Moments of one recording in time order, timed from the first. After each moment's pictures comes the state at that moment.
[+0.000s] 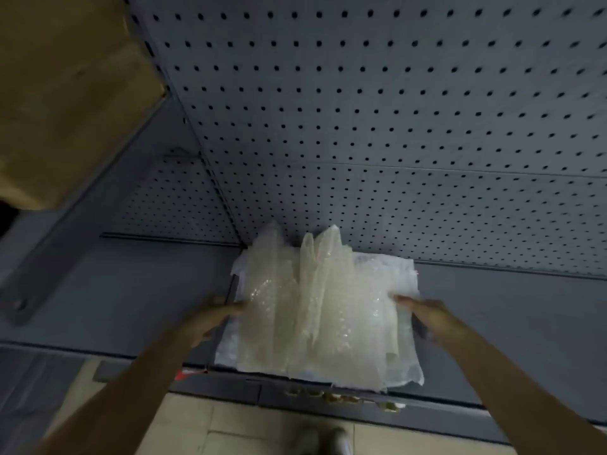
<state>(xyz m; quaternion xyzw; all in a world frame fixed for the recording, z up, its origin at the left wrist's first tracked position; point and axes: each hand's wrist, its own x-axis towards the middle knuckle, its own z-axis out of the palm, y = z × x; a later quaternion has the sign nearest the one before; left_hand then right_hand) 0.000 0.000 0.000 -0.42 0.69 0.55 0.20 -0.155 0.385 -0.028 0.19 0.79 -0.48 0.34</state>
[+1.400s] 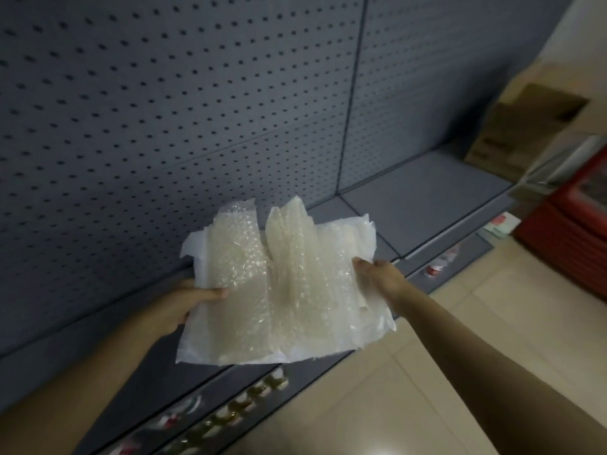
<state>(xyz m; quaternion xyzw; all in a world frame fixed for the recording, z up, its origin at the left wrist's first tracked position) -0.106 0.340 0.076 -0.09 0.74 0.56 0.36 -0.026 0.683 0.079 0.34 0.73 -0.58 0.10</state>
